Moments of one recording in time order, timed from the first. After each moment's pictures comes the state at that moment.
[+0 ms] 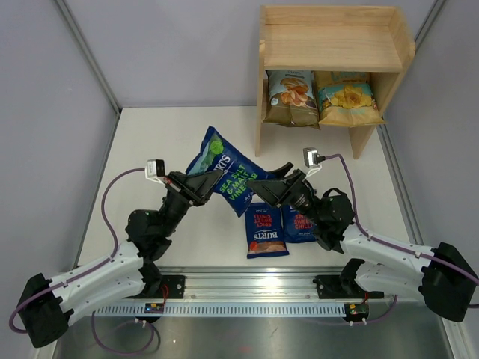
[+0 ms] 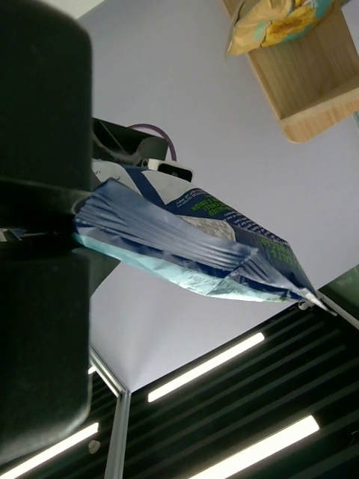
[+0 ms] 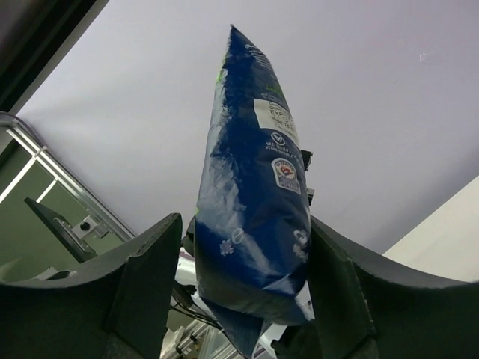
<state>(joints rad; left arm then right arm) -0.84 0.75 0.38 0.96 -0.07 -1.35 0.89 1.05 0.51 1.12 -0.15 1.05</state>
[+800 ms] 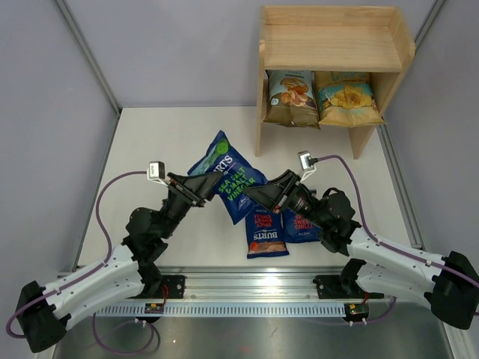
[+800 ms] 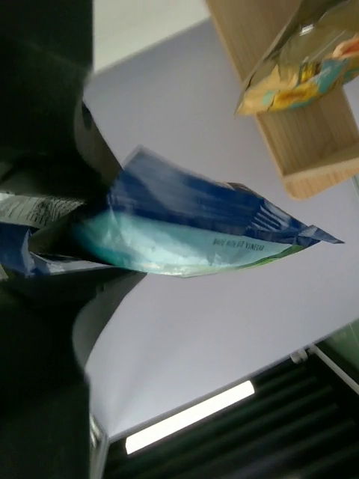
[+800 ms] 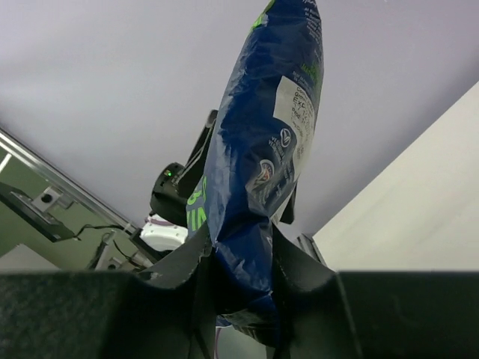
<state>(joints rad) -0.84 0.68 0.38 0.75 -0.12 -1.33 0.89 0.98 0.52 0.88 -0.21 1.00</state>
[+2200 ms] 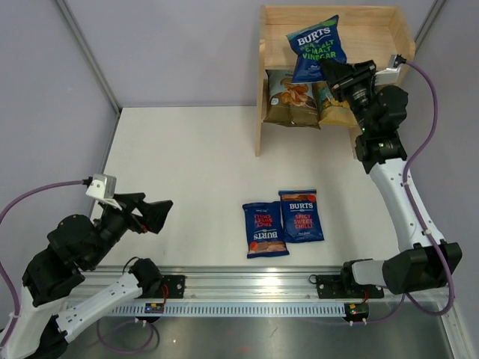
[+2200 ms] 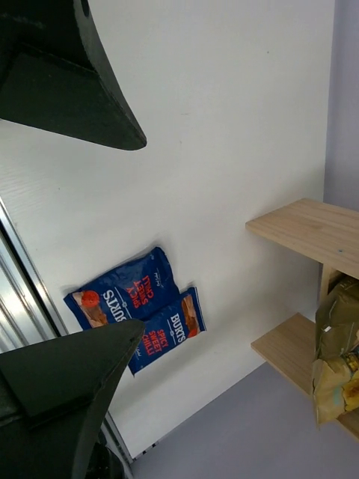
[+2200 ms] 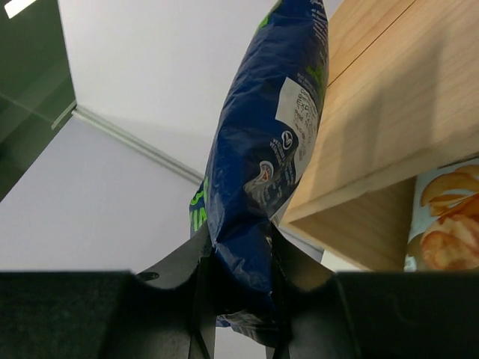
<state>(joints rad) -0.84 0.37 1.09 -0.87 -0.35 -0.41 0.17 1.29 1.35 0.28 -0.16 1.12</state>
